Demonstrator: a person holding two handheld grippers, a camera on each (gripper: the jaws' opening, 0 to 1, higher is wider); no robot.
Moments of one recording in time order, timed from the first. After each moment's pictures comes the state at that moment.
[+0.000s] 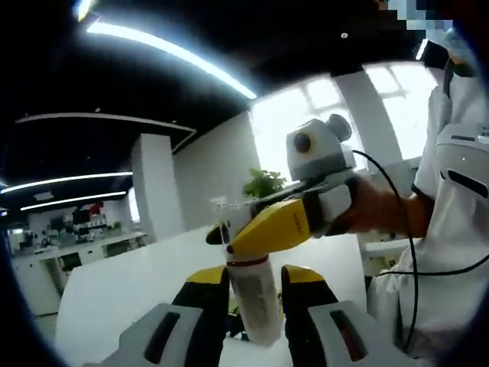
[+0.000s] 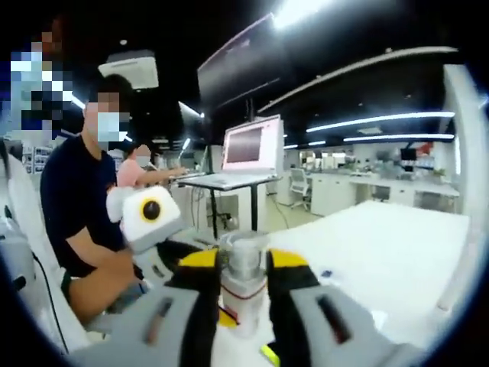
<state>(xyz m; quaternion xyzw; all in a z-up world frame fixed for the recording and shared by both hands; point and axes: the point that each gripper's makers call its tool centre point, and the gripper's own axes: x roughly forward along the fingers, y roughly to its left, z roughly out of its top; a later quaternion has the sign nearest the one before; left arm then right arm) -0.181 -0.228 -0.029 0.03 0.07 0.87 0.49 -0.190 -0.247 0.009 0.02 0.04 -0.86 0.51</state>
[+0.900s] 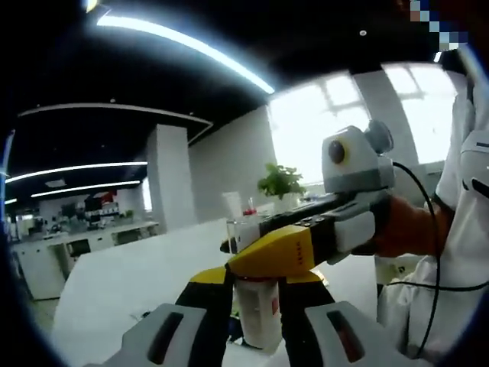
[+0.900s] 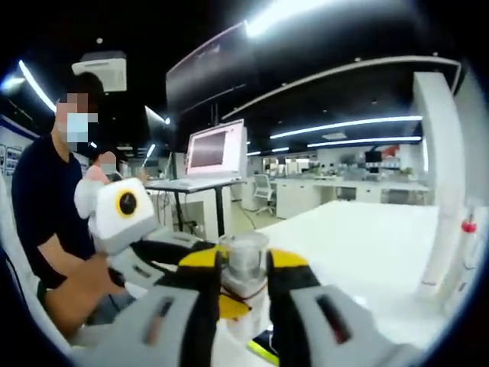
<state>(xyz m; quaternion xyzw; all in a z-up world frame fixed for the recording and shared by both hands) -0.194 -0.216 -0.029 0.01 0.05 0.89 0.45 -0.200 -0.227 -0.003 0.01 0.01 -0.91 0.42</state>
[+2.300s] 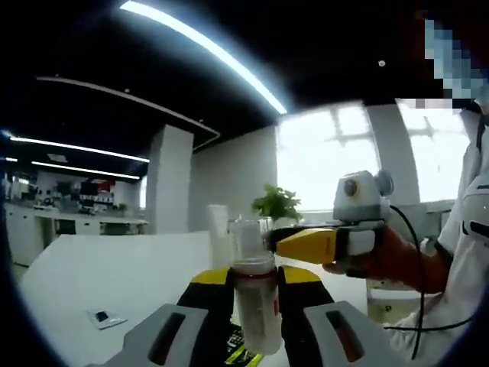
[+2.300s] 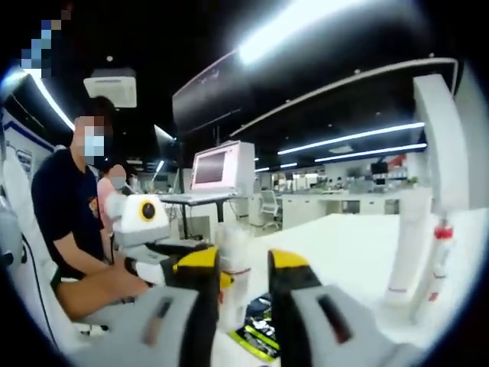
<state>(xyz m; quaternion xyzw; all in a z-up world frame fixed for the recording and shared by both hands) -0.200 -0.160 -0.019 0.02 -0.05 0.88 0.47 -0.194 -0.135 0.008 -0.04 0.00 -0.90 0.44</state>
